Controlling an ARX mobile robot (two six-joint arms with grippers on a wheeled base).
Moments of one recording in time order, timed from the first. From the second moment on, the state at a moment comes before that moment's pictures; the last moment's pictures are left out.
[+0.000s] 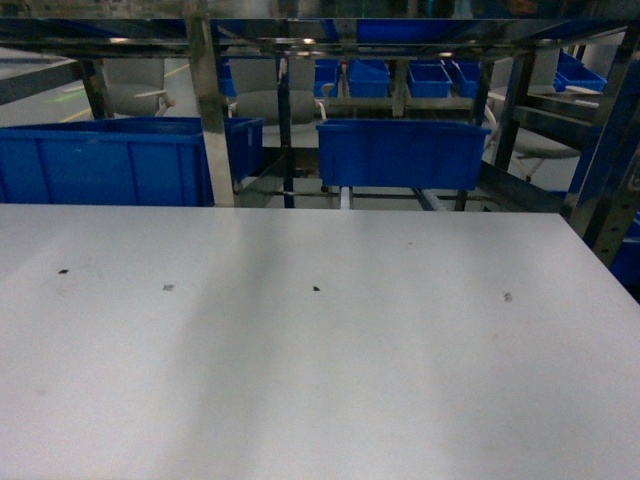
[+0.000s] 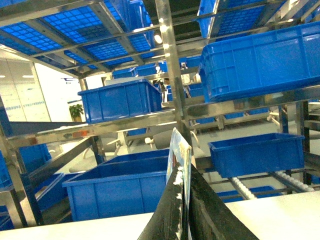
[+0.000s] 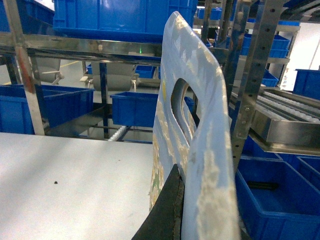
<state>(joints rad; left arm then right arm) -0.08 0.67 0.24 0.73 -0.08 0.21 -0.03 0.40 0.14 0.34 -0.05 -0.02</state>
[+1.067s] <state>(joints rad) -0.08 0.67 0.24 0.73 -0.09 0.21 -0.03 0.40 0.14 0.34 -0.05 -0.02</state>
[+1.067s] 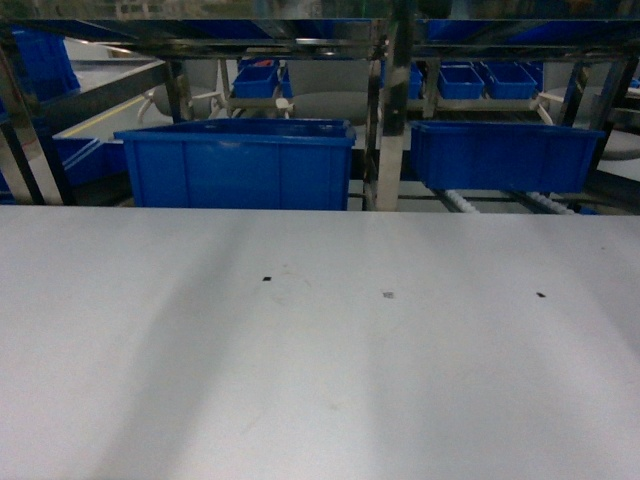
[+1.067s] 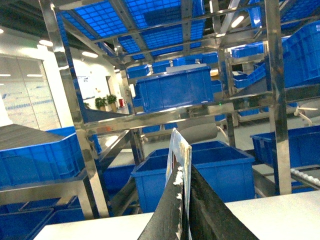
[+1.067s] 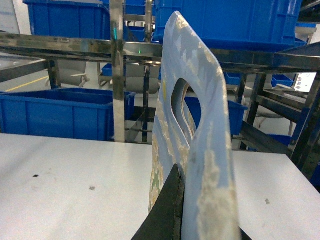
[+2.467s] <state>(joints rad) -0.08 0.66 0.24 0.74 -0.08 0.21 -0.03 0.40 0.14 0.34 -0.05 -0.02</state>
